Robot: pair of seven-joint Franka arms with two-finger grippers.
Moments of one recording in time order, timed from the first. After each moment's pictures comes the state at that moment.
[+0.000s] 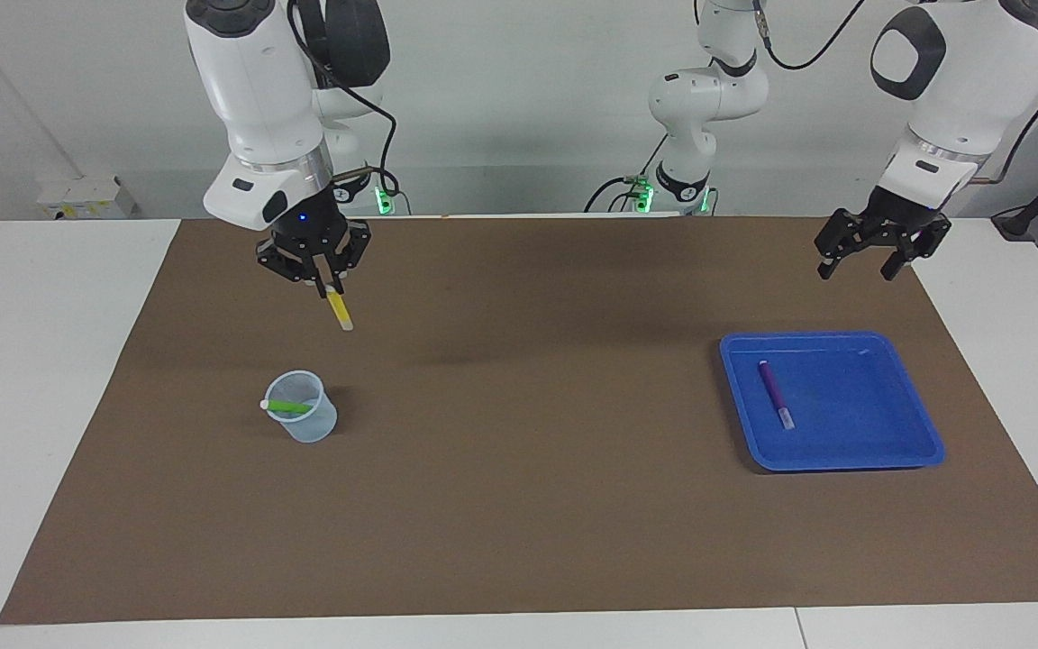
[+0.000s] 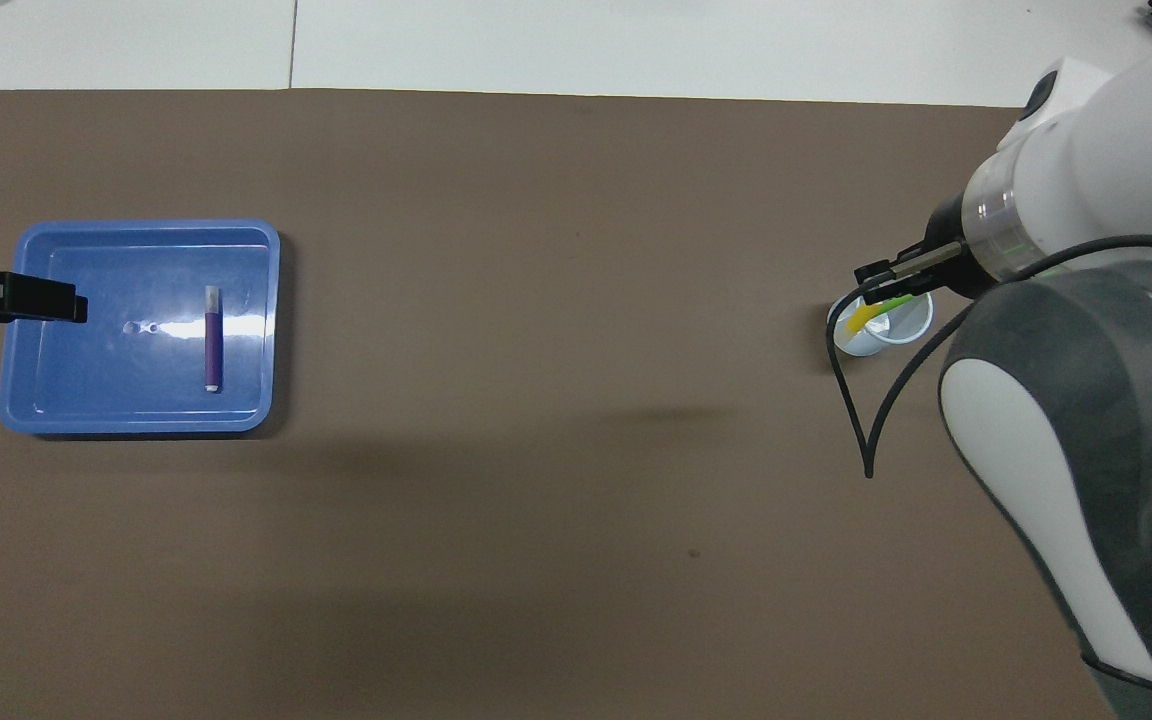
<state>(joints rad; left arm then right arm) 0.08 -0.06 -0.06 -1.75 -0.06 1.77 0.10 0.18 0.14 0.04 -1.46 0.02 1.65 -0.05</state>
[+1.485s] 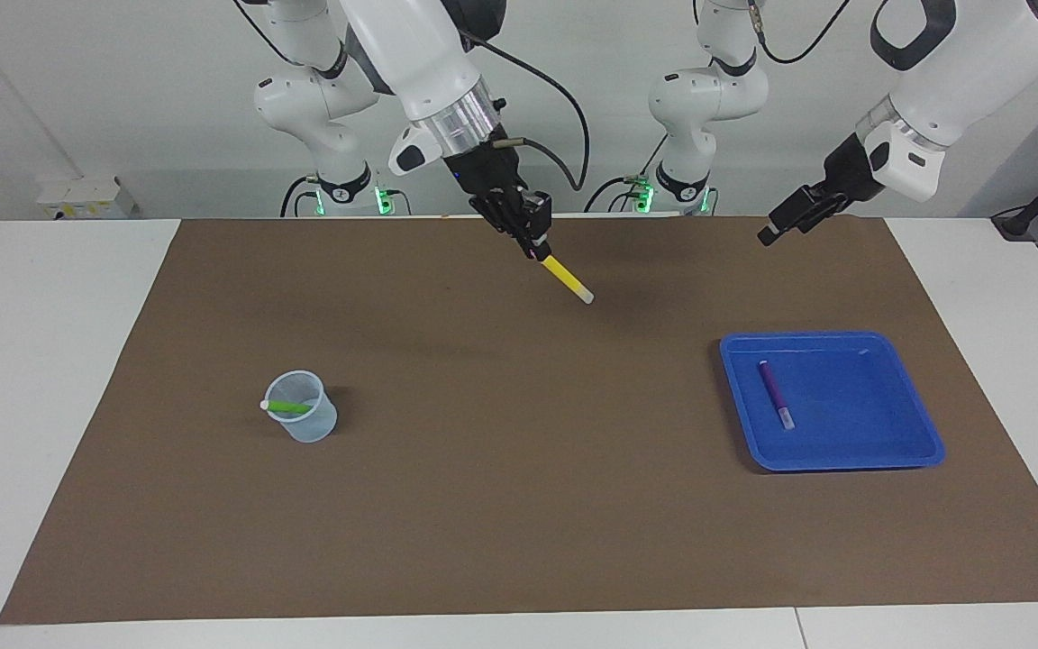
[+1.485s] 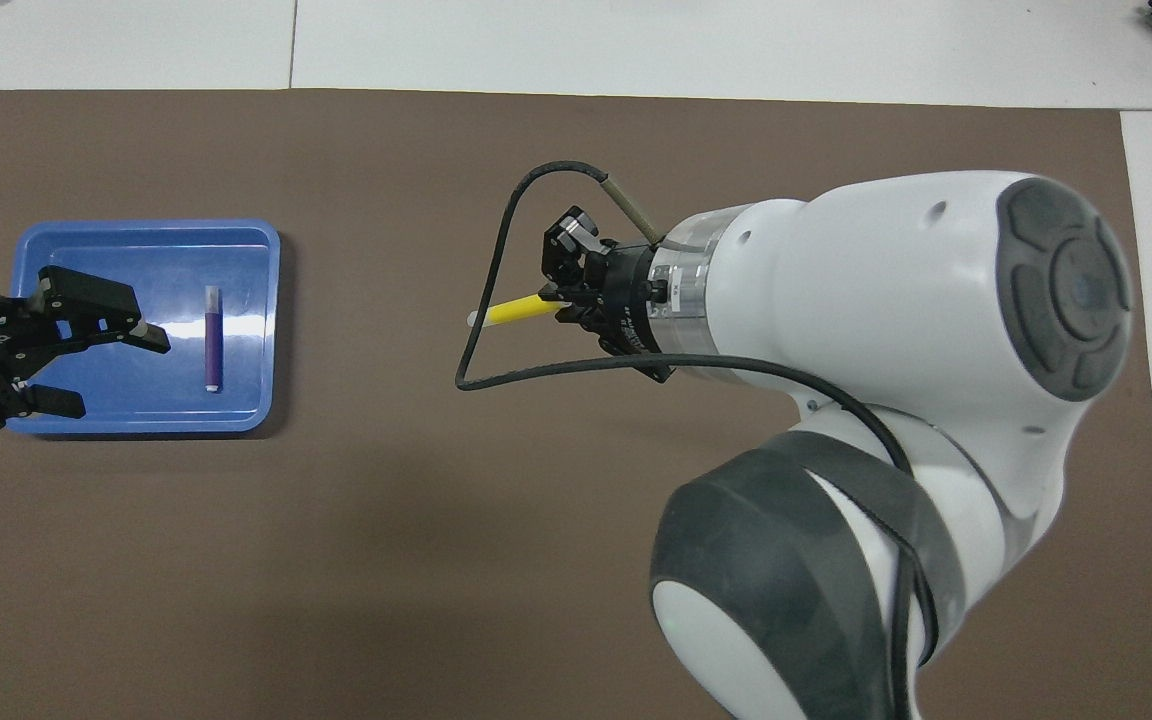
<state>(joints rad) 0.08 -0.07 -0.08 -1.70 -0.36 1.53 -0.53 0.46 0.13 0.07 -1.55 0.33 2.09 1.24</state>
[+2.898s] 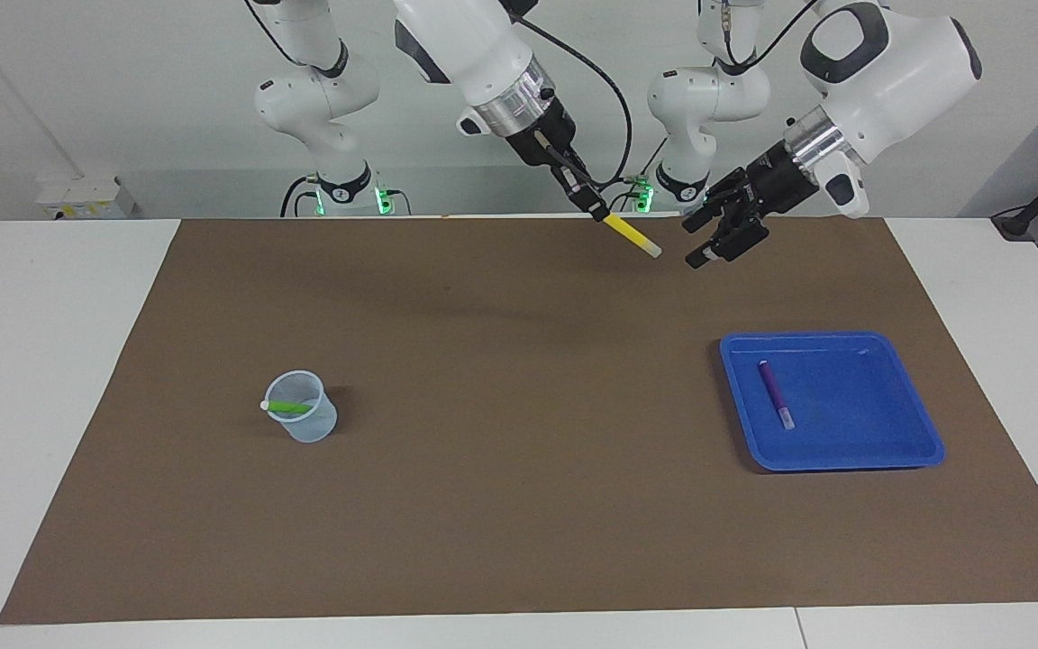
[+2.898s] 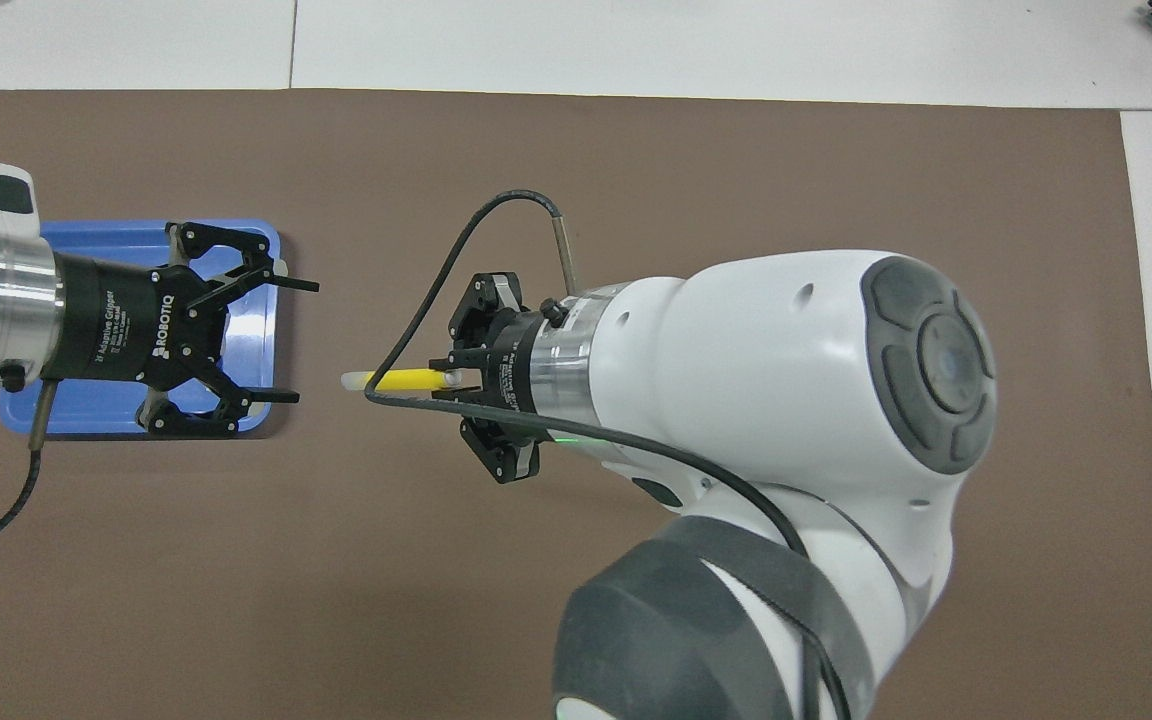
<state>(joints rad) -0.06 -0.12 -0.09 -1.86 -0.71 1.80 -1.23 0.54 0.13 0.10 -1.55 0.48 2.10 1.90</state>
